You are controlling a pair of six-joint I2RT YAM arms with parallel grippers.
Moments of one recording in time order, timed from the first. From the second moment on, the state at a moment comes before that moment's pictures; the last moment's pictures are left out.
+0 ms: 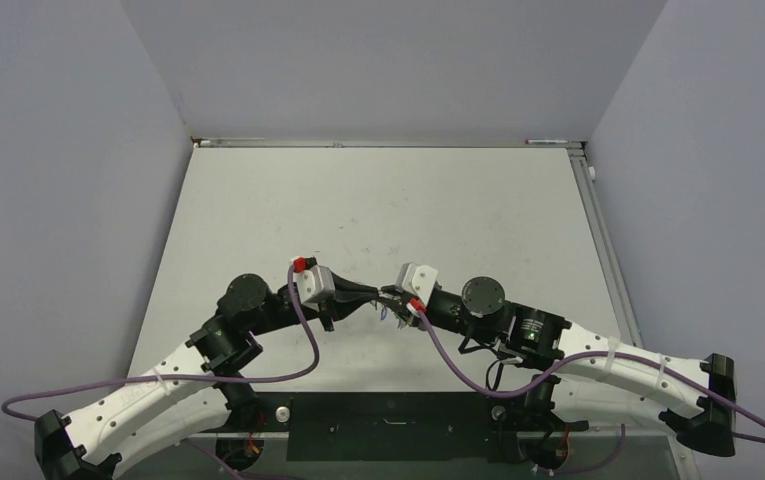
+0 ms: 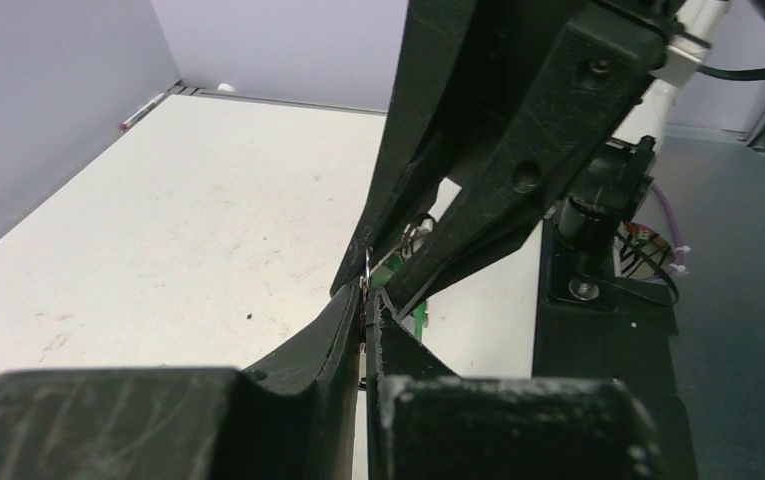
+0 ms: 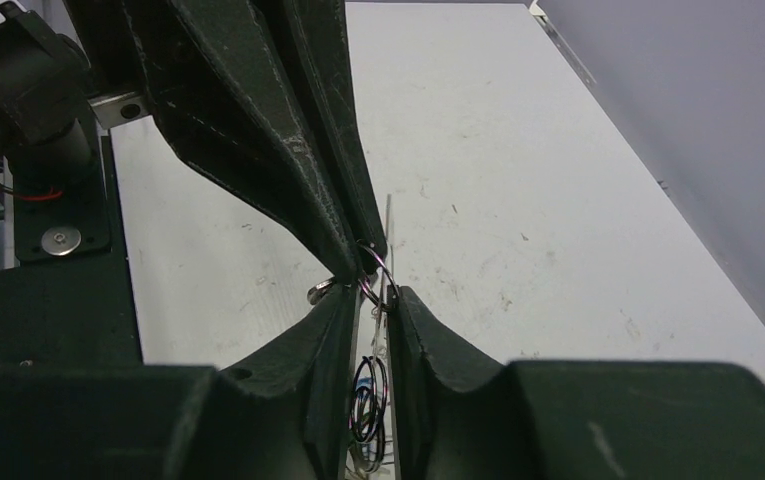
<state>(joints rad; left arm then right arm) -0.86 0.70 0.56 0.23 0.42 -0.02 1.16 0.90 0.76 0.00 -0.01 -0.25</state>
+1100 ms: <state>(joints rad) -0.86 0.69 0.61 -0.09 0.41 0.21 1.15 1.01 0.92 -0.28 -0.09 -0.39</state>
